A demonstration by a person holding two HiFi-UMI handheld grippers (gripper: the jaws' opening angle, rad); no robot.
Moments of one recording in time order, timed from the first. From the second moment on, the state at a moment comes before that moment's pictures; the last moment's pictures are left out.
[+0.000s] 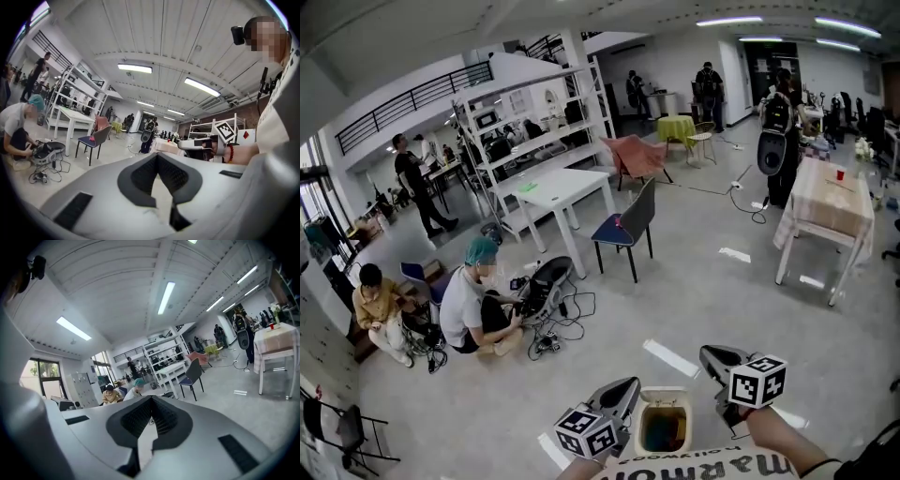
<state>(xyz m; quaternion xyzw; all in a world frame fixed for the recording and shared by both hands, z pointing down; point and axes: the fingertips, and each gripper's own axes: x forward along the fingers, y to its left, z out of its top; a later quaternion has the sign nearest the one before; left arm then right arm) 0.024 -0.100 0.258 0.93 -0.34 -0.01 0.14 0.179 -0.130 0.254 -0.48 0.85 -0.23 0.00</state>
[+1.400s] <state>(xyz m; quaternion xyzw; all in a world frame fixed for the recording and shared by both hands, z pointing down) -0.099 -0.016 0.219 0.97 -0.21 -0.02 0.11 0.061 -0.016 0.254 -0.57 0.79 -0.23 0.03</state>
